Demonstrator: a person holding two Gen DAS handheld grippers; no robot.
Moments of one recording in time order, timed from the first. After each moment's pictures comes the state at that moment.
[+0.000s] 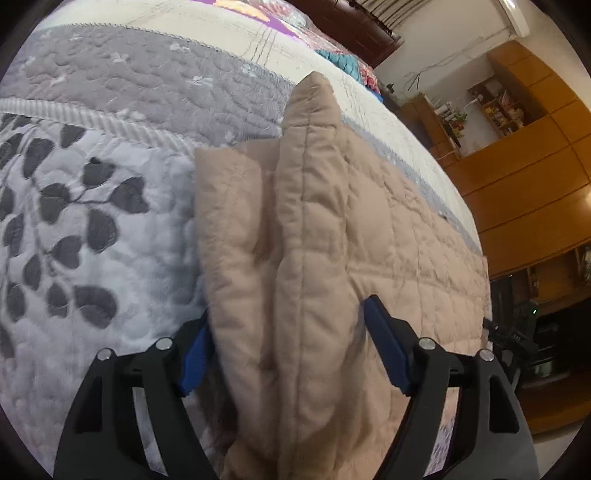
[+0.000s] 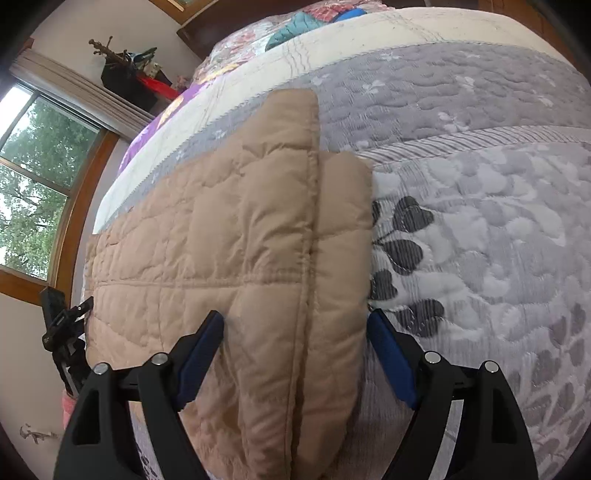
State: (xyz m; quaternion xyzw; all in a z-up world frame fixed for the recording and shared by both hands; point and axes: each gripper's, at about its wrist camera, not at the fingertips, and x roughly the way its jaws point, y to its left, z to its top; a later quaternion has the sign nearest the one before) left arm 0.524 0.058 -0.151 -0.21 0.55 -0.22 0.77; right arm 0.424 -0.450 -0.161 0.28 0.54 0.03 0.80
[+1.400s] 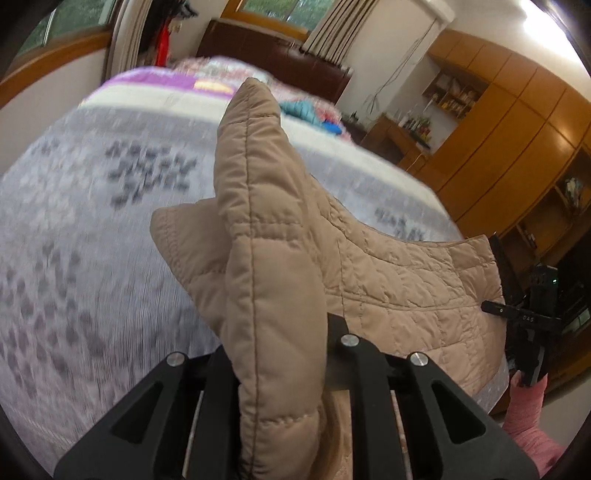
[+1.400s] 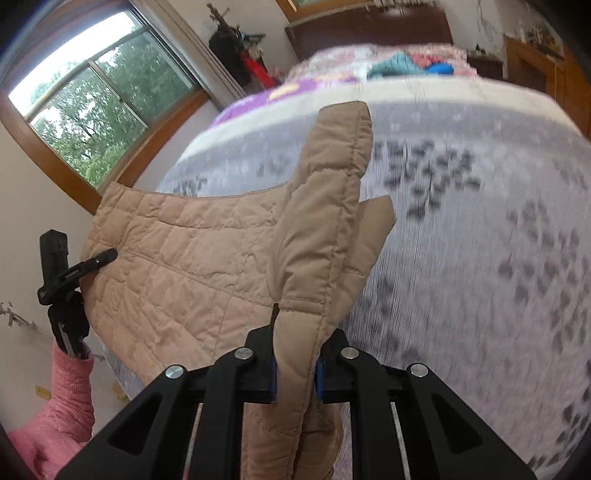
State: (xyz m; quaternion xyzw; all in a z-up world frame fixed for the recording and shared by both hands) left arm 0.242 0.078 -0.045 -0.13 0.45 -0.23 0.85; right arm 0.200 -0.321 -0.072 0.17 0.48 0.15 0.85
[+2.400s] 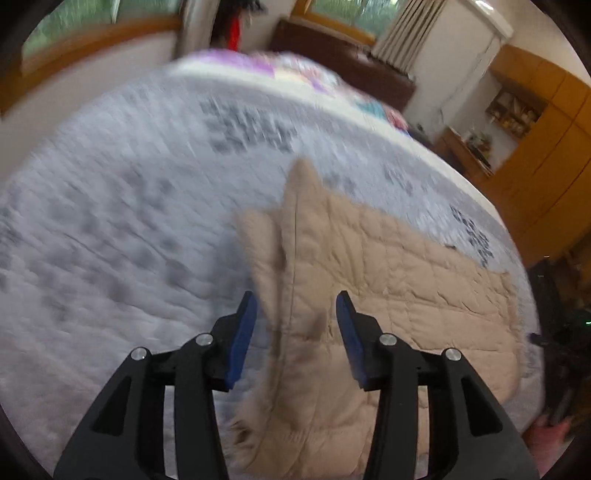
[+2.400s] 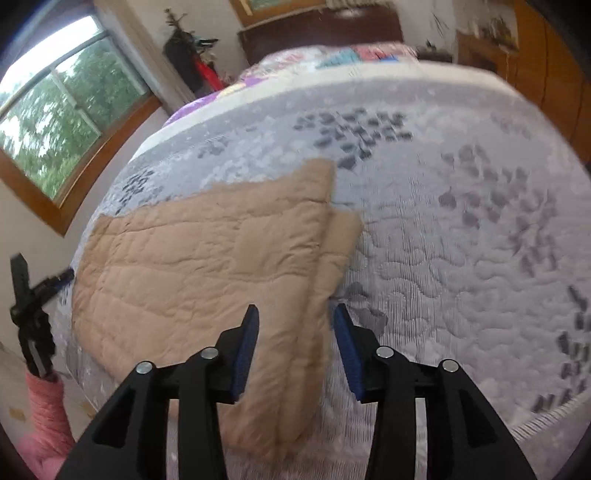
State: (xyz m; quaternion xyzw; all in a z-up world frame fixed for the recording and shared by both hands) left arm 0.192 0.146 -0.071 -0.12 0.44 -0.10 0.89; right arm 0.130 -0.330 -0.087 0.14 0.47 0.05 0.87
